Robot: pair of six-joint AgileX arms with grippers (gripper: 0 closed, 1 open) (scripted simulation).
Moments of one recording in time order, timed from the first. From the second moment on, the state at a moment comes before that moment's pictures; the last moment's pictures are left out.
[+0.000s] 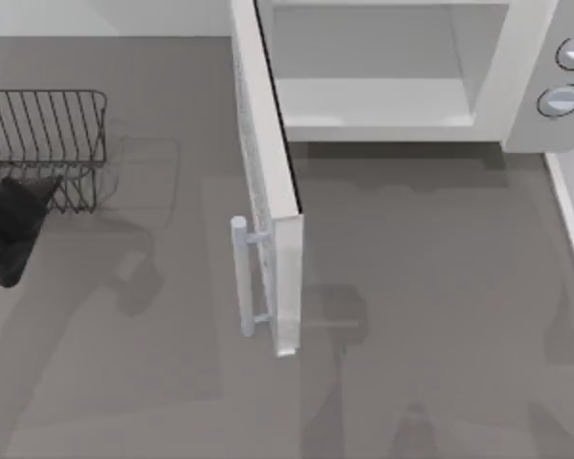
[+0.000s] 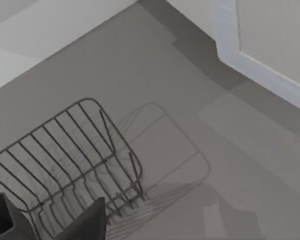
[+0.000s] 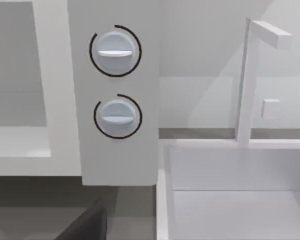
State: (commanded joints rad) left arm -0.18 0.83 0.93 -0.68 0.20 0.44; right arm 0.00 0.00 0.00 0.00 0.00 0.00
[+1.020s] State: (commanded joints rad) left arm -0.39 1.82 2.04 -1.49 0.45 0.96; right arm 0.00 0.00 0.00 0.00 0.00 0.00
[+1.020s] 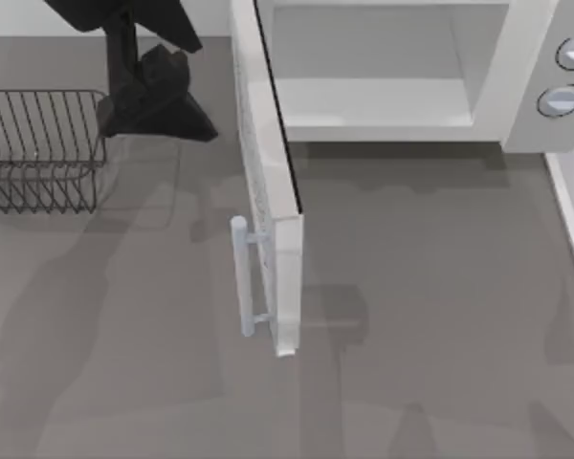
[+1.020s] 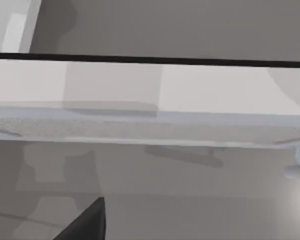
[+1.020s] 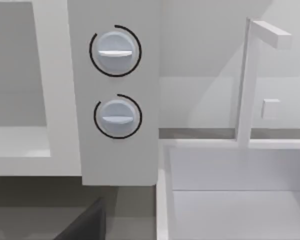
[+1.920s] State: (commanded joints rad) left arm -0.48 1.81 1.75 -1.17 0.42 0.87; right arm 0.00 0.00 0.00 0.00 0.00 0.00
